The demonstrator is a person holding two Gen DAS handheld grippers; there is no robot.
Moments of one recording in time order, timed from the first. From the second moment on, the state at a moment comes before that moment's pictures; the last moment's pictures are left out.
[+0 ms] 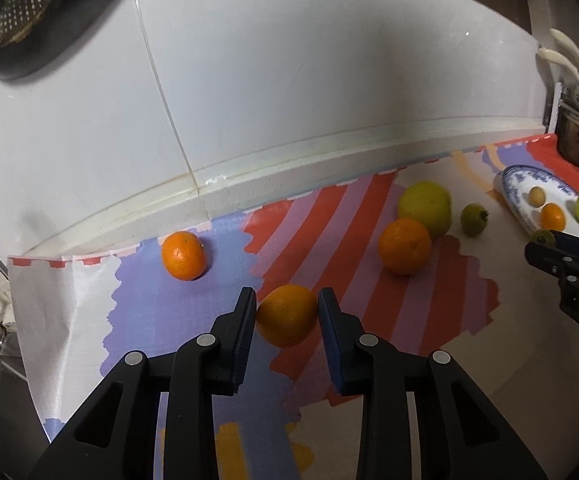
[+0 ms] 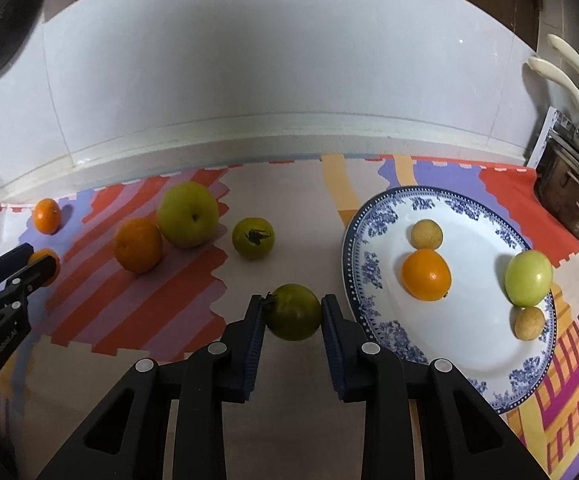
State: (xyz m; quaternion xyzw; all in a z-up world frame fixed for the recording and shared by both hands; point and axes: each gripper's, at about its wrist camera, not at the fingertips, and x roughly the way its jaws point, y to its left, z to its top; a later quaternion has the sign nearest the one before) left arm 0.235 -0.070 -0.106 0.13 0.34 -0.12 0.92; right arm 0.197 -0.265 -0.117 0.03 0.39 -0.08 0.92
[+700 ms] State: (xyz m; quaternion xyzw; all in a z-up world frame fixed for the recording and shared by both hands) left arm 0.159 -0.082 -0.035 0.11 0.29 -0.17 0.94; right arm 0.122 -0.268 -0.048 0.03 0.32 -0.06 0.94
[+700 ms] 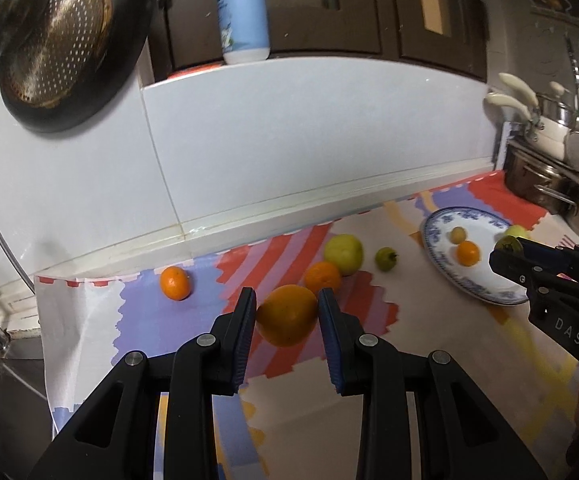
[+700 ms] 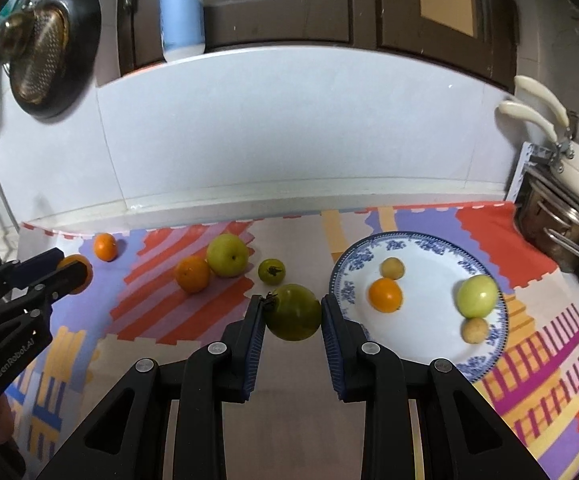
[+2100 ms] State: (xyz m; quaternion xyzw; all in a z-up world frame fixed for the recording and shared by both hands) left arm 0.131 -0.245 0.014 0.10 0.24 -0.27 0.93; right arm 0.072 -0.403 0.004 0.07 0.27 -0.07 0.96
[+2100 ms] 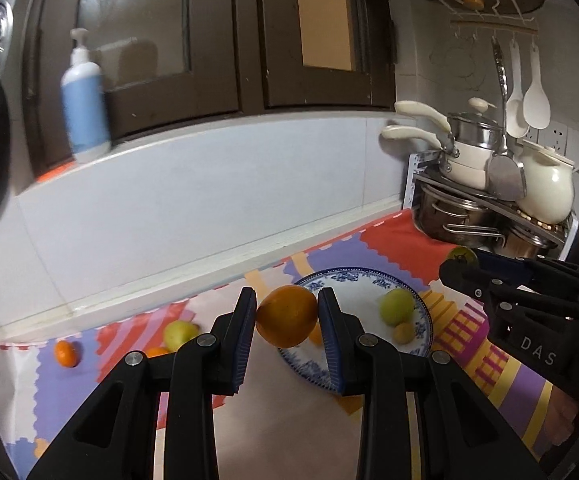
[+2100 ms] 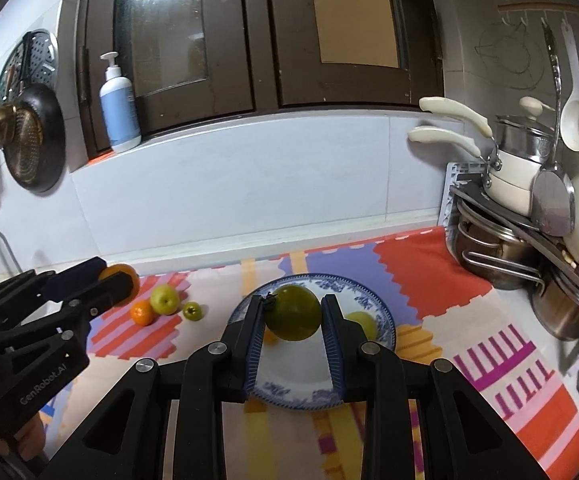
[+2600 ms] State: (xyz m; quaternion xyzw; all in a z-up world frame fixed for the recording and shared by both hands) left arm 0.208 -0.318 -0.031 0.13 0.29 -0.31 0.89; right arm 0.145 -0.456 -0.036 0.09 0.31 -0.07 0.94
